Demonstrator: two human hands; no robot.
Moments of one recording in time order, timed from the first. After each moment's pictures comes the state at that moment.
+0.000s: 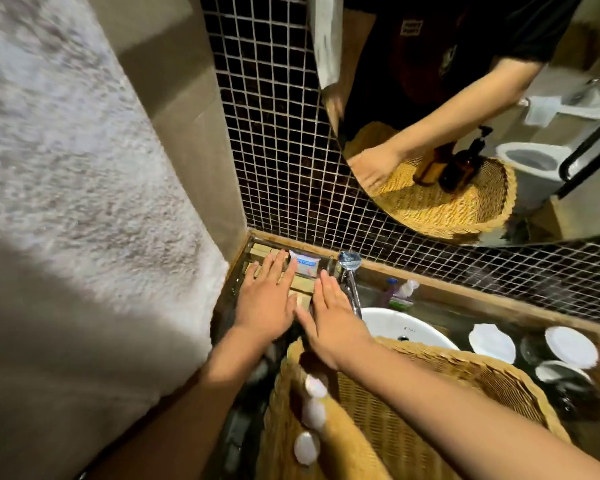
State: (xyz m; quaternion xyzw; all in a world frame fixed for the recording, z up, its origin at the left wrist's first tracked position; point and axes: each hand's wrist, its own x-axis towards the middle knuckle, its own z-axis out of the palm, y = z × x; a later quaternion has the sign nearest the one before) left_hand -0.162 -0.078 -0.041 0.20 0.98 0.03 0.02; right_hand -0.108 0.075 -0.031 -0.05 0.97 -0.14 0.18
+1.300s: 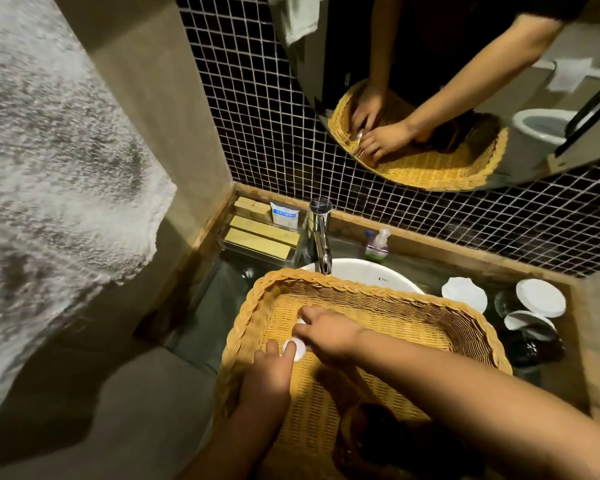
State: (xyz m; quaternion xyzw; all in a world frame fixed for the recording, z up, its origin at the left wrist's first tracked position) left_hand 0.065 -0.019 -0.099 0.10 0.96 0.06 0.24; right_hand -0.022 0.144 -0.114 -0.36 0.91 -0.04 0.21
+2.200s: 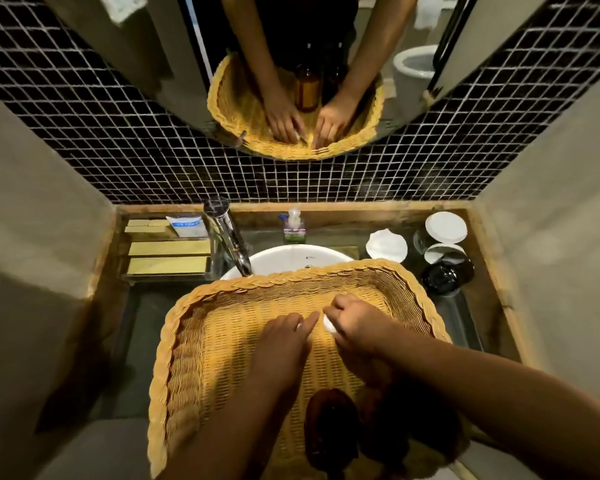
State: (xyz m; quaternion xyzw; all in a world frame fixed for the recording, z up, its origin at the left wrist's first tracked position) left_hand 0.018 0.082 -0.135 0.35 0.92 0.12 0.15; right_hand 0.050 0.281 -0.107 -0.07 0.97 -0.10 0.22
